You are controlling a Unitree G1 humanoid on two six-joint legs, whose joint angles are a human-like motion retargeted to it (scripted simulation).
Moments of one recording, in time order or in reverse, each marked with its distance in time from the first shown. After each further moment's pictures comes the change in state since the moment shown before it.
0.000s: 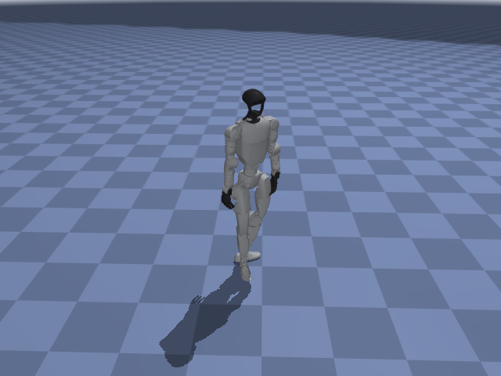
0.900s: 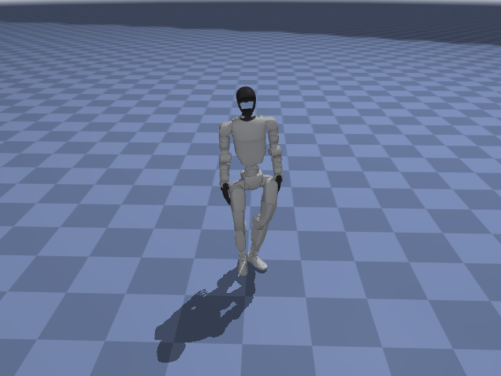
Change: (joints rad) left arm 0.089 -0.036 0.048 0.039 -0.004 -0.033 0.037; right arm 0.091 0.020 0.030 -0.027 0.018 -0.128 0.000; waist 0.077 -0.025 -0.053; left_leg -0.049 -0.209 -0.653 -0.158 0.095 0.290; right_leg 0.117 0.066 0.388 -0.030 0.008 -0.016
